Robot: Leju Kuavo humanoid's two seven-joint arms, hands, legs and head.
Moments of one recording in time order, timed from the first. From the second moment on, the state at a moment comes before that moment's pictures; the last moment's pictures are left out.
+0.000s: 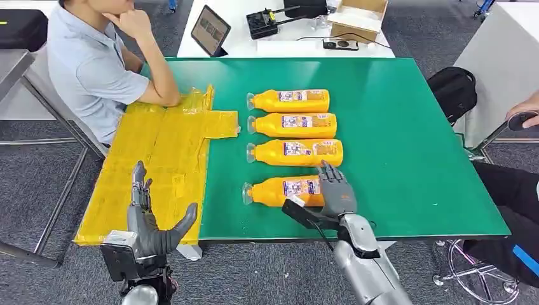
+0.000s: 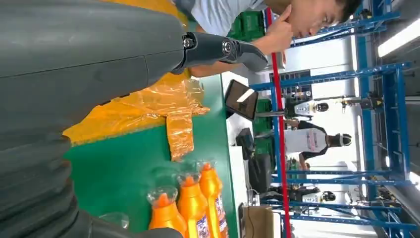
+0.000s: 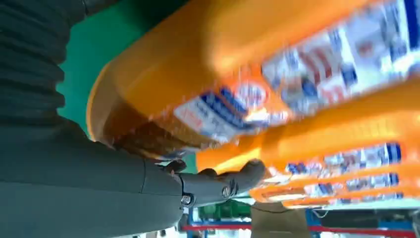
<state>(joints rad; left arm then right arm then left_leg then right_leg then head) 0.12 -0.23 -0.27 -1.63 -0.24 0.35 -0.58 -0.31 0.04 0.23 -0.95 1.08 -0.28 0.08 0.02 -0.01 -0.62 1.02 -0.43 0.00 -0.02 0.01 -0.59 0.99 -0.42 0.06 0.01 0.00</state>
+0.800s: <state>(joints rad) 0.11 -0.23 -0.27 -1.62 -0.26 0.36 -0.57 -0.44 0.04 0.28 -0.76 1.01 -0.13 0.11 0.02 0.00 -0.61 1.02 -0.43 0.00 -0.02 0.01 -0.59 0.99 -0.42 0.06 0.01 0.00</state>
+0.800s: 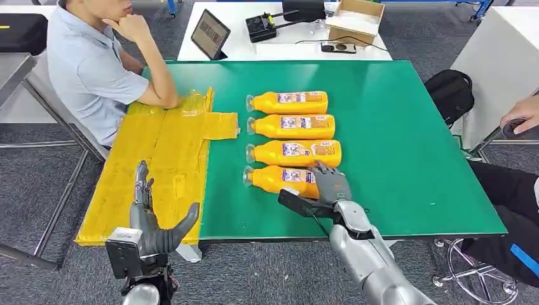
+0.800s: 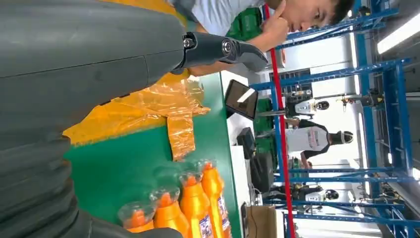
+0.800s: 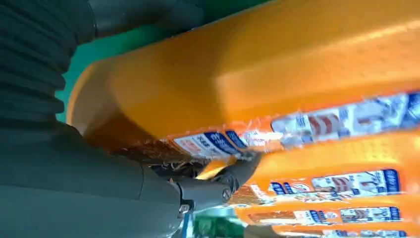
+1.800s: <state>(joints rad) 0.15 -0.22 -0.38 -1.53 -0.12 0.32 -0.47 0.00 0.13 0.26 -1.28 0.35 -0.28 -0.42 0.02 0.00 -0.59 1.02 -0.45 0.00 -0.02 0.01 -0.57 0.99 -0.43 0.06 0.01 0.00</state>
